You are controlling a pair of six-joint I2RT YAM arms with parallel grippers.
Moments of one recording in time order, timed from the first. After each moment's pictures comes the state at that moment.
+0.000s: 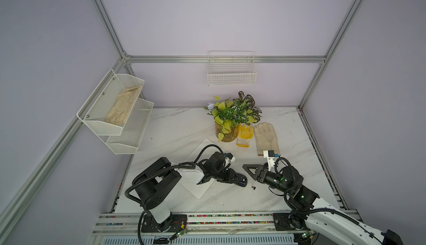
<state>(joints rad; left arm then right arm) -0.83 1.68 0.70 0.22 0.56 -0.75 0.70 0.61 0.25 0.23 -0.25 1.11</state>
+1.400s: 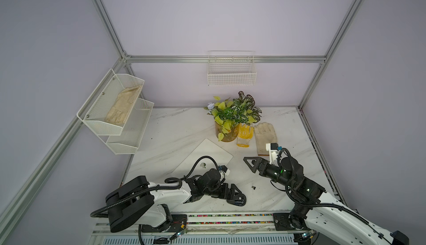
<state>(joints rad) -1.02 1.33 0.45 0.19 0.33 -0.95 0.70 0.69 0.50 -0.10 -0.12 0.97</state>
